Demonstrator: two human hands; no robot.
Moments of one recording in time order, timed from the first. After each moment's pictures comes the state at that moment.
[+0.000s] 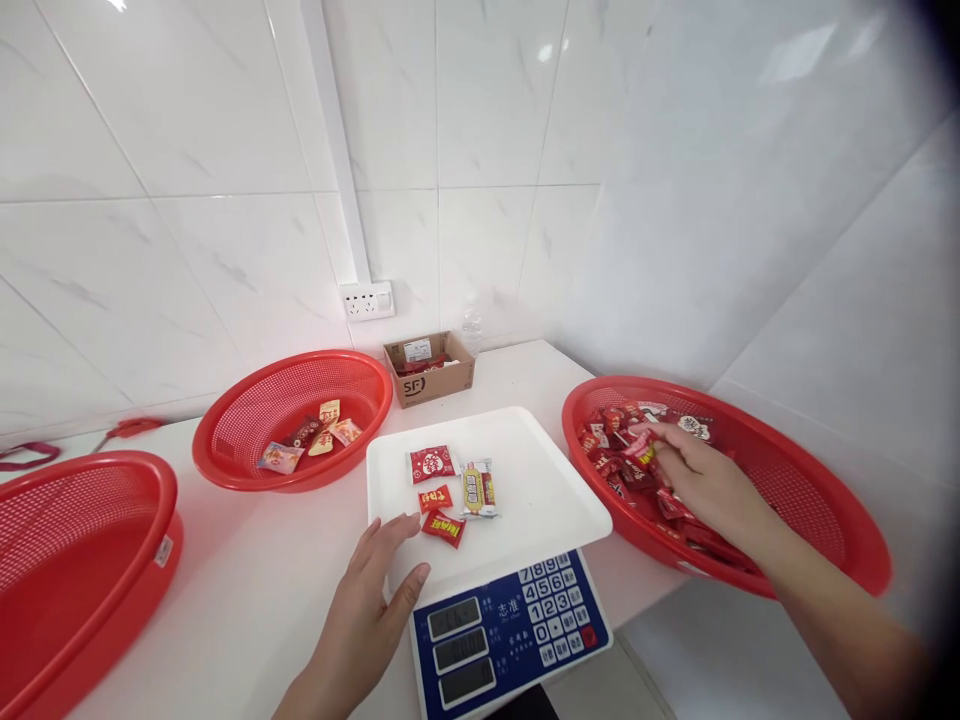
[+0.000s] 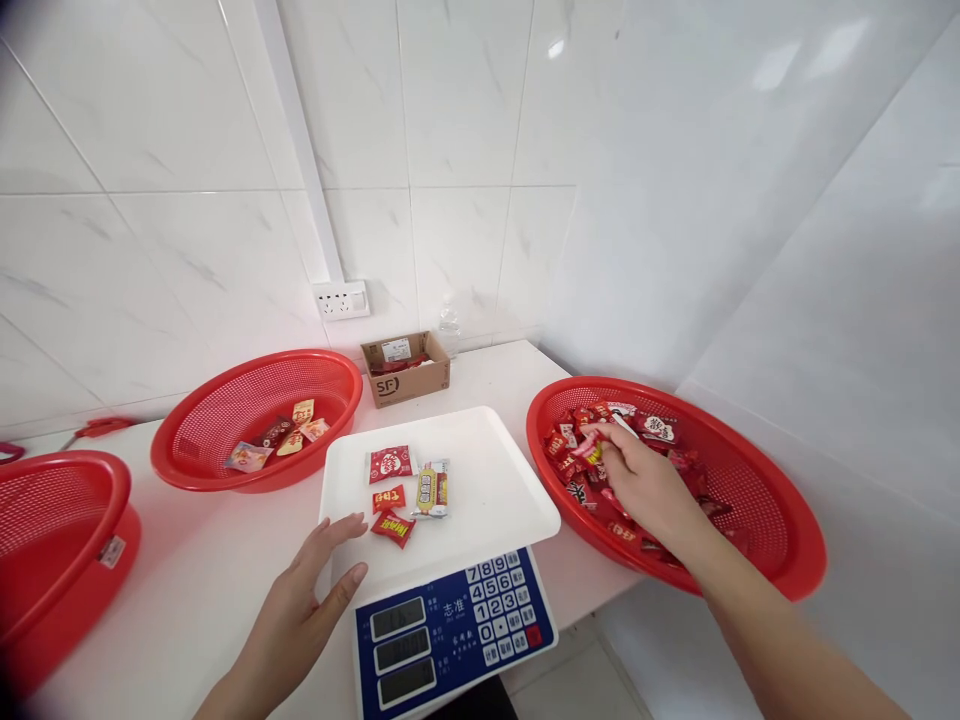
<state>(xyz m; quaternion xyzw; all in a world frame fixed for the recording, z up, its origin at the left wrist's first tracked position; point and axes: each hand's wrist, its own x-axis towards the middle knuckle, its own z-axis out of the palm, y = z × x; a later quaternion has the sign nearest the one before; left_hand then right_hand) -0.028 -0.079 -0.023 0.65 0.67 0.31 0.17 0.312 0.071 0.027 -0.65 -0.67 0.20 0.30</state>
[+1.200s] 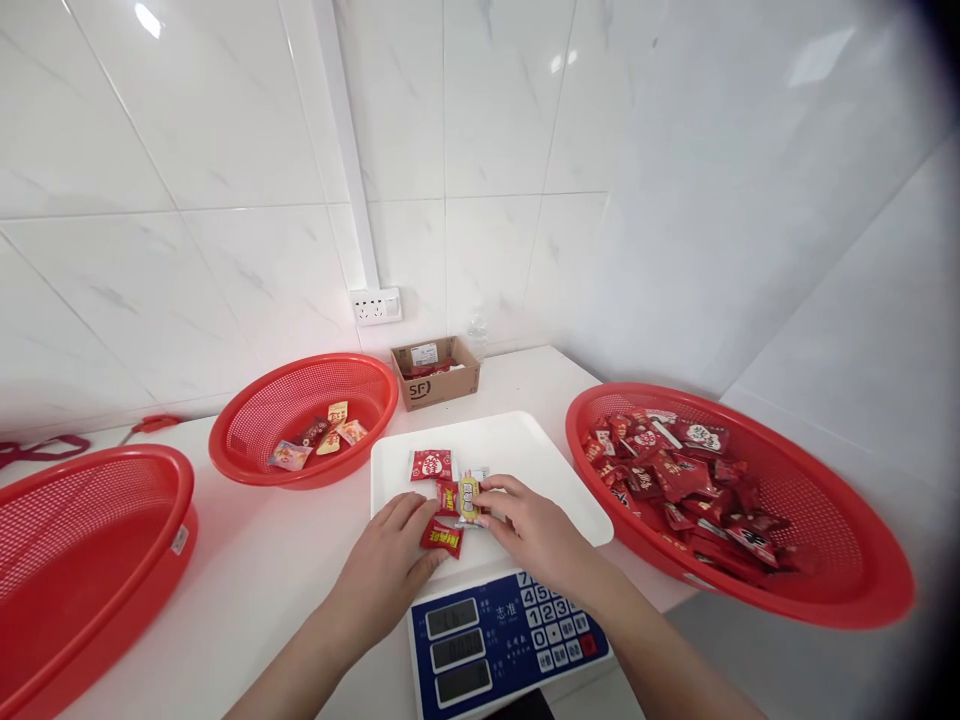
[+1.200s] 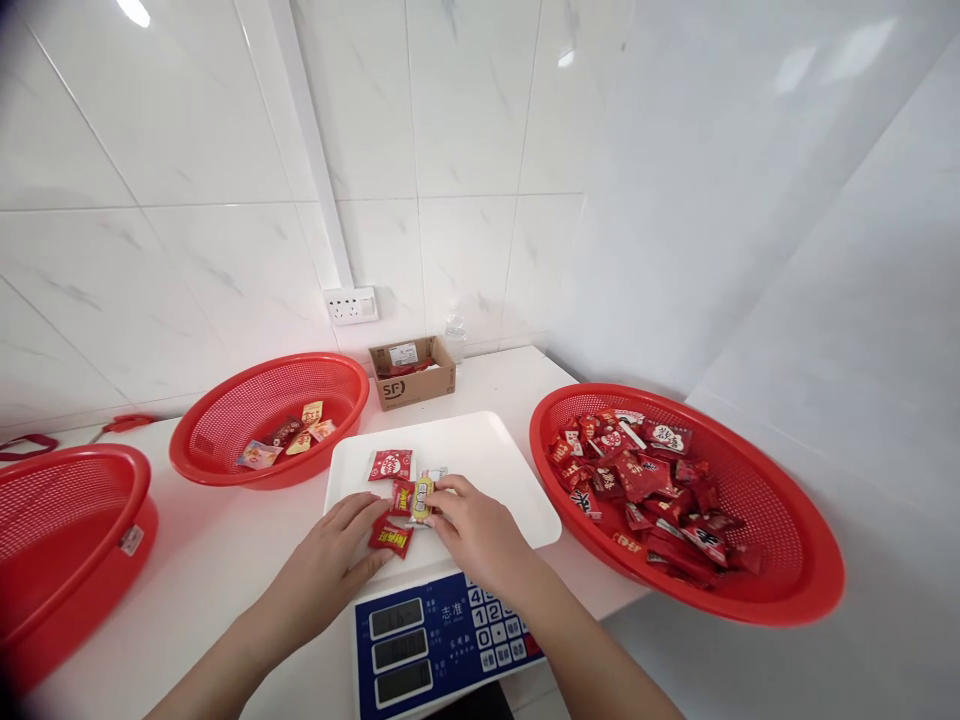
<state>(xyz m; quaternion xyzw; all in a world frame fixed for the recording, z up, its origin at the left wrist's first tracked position) -0.024 -0.047 -0.010 0.76 0.61 0.19 0.08 0.179 0.026 -0.002 -0.39 -0.85 0.28 0.20</state>
